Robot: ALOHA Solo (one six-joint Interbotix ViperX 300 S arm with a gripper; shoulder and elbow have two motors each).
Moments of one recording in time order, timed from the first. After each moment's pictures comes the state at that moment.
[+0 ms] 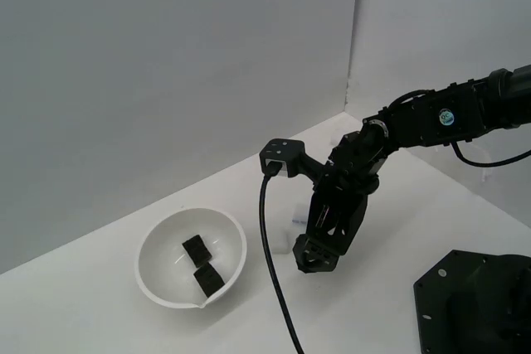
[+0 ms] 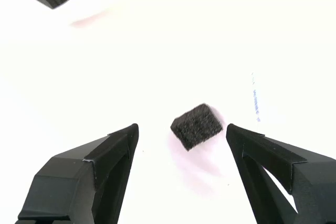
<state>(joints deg) -17.8 105.6 105.1 147.6 147.6 -23.6 37.1 28.8</state>
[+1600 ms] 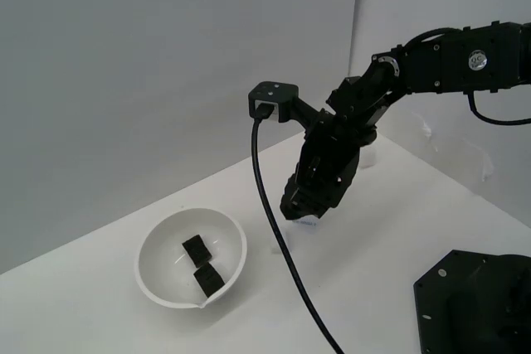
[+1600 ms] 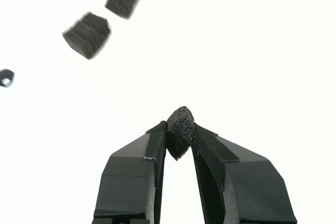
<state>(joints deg) -15.0 112.5 112.1 138.8 139.0 -22.9 44.4 28.7</state>
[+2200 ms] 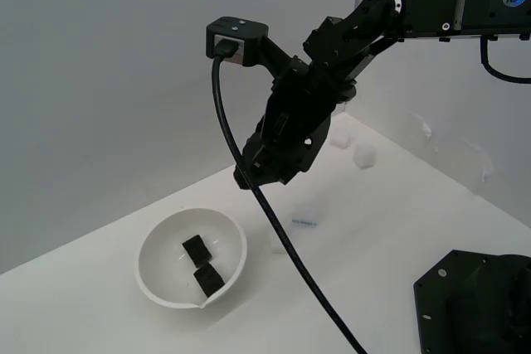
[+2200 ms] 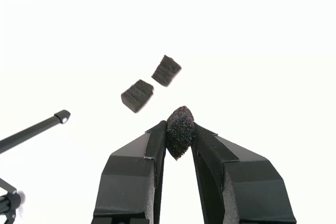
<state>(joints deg) -21.0 114.8 114.4 129.3 129.3 -24.3 46.6 26.2</state>
